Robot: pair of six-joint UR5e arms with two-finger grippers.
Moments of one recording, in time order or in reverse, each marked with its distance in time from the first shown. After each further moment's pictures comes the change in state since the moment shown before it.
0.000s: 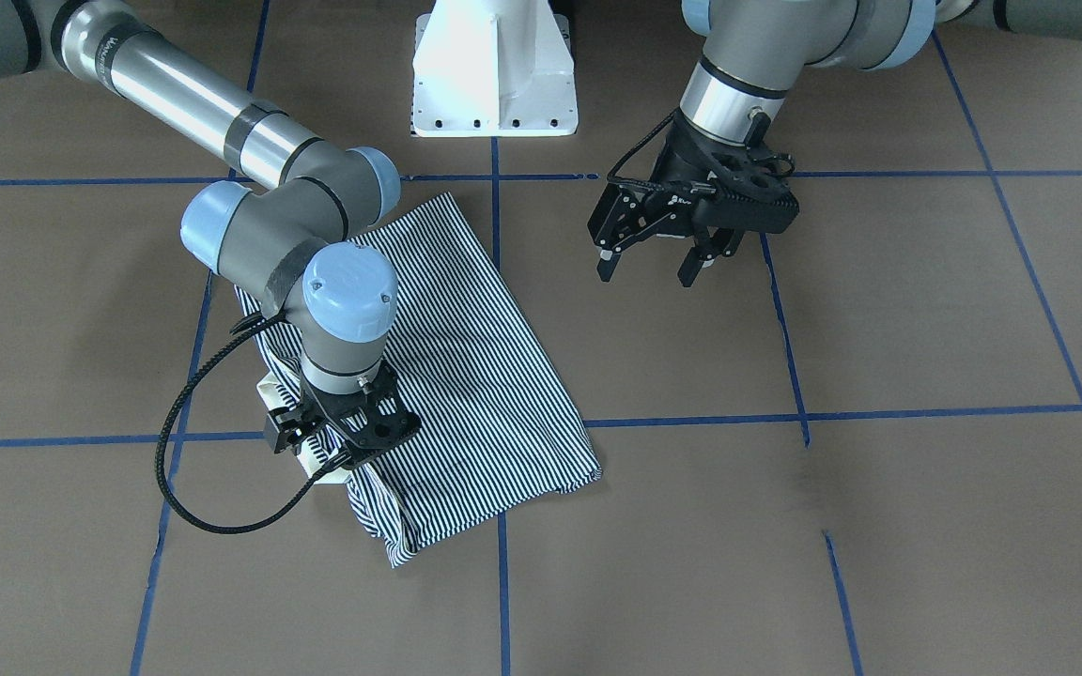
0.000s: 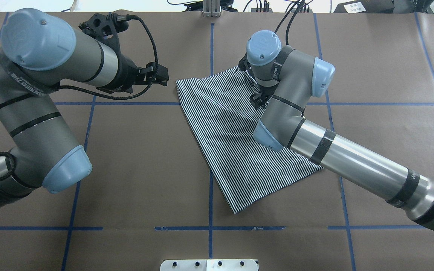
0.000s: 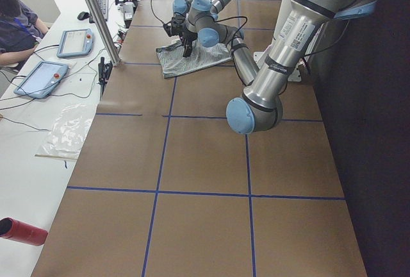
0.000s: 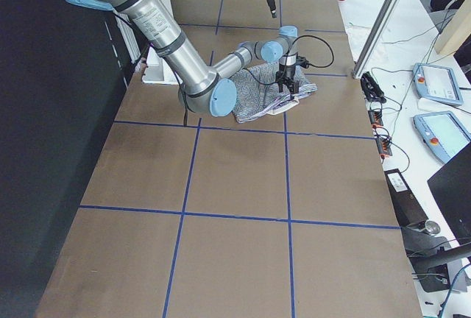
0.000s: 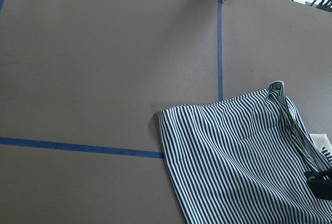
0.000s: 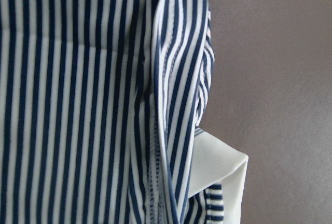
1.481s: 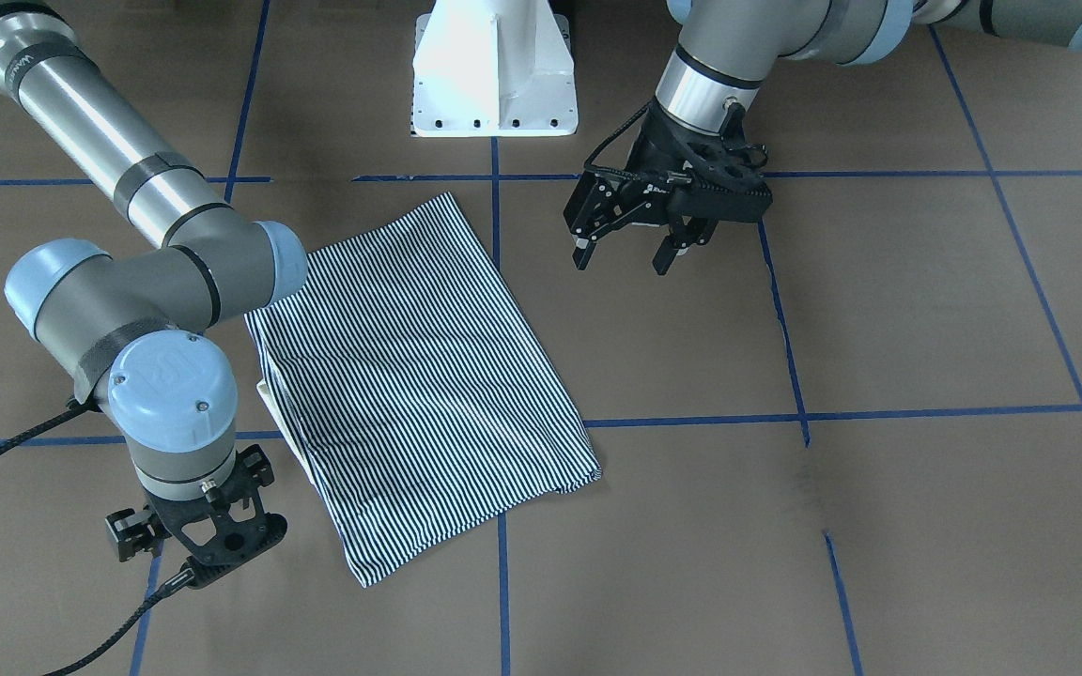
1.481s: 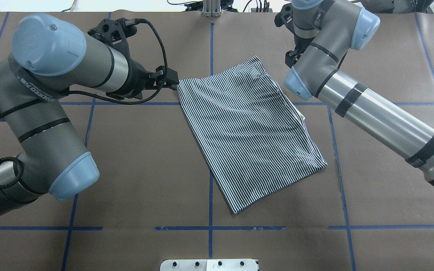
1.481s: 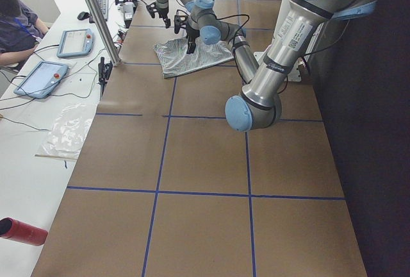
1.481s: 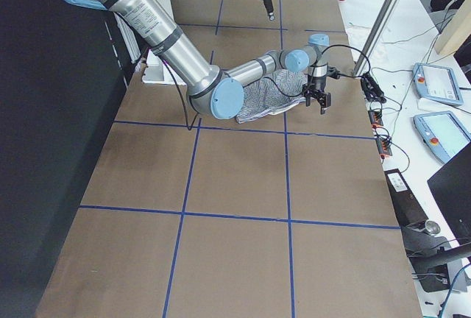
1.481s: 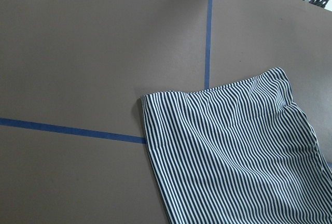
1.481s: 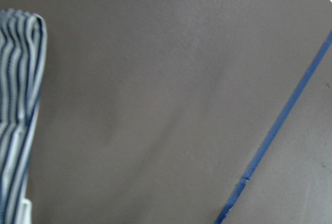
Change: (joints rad) left arm 0.039 -0.024 -0.009 0.004 -0.016 -0.093; right arm 0.208 0.035 -0.101 0.056 0.084 -0.199
